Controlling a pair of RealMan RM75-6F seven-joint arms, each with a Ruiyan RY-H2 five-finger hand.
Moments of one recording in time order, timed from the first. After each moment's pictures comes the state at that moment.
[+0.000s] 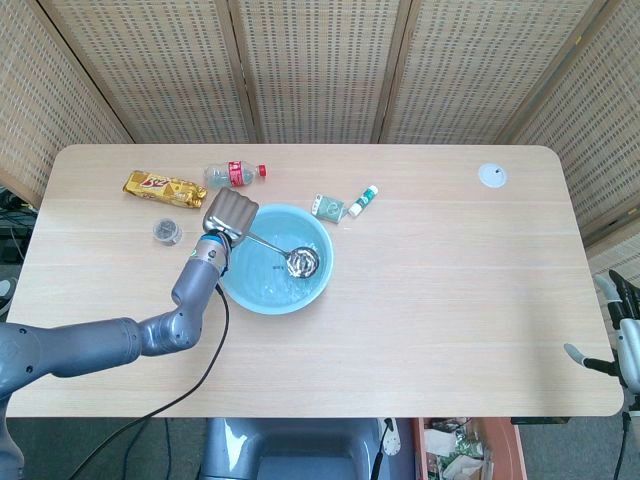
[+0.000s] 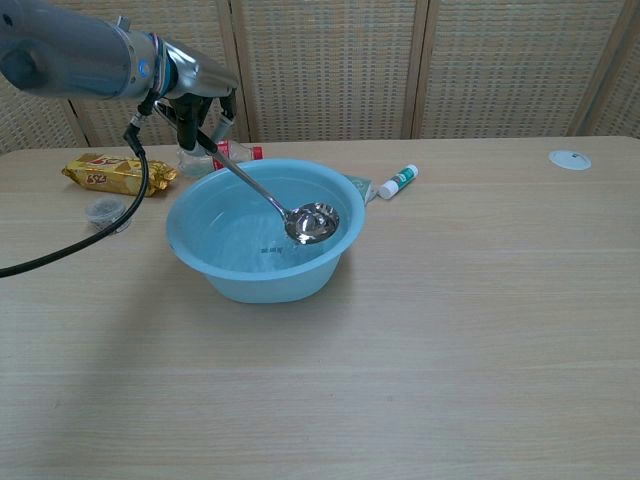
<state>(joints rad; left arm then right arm) -1.34 -1.44 -0.12 -1.39 0.17 0.85 1.12 0.08 -1.07 0.12 -1.52 -1.38 1.40 0.23</state>
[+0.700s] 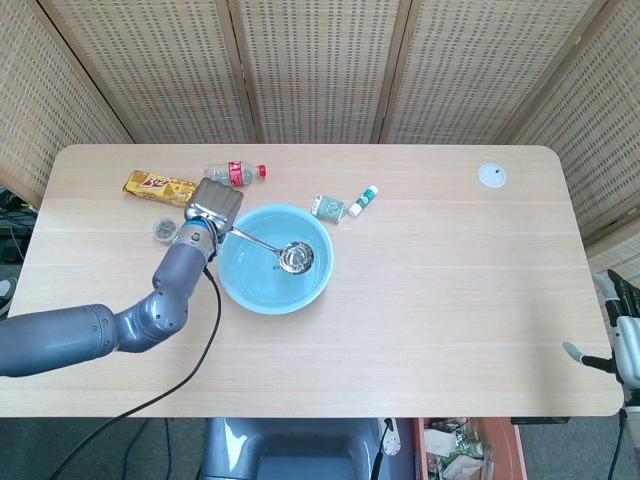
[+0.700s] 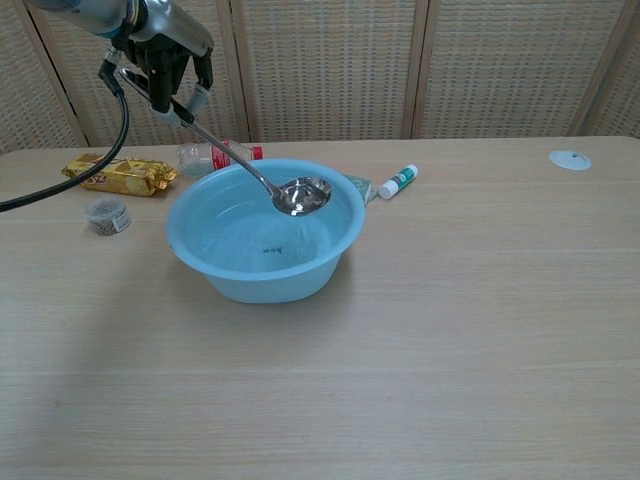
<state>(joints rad) -1.48 -1.20 -0.08 -1.56 -0.20 0.76 1.19 0.09 -1.08 0.13 -1.52 -1.35 1.37 0.19</state>
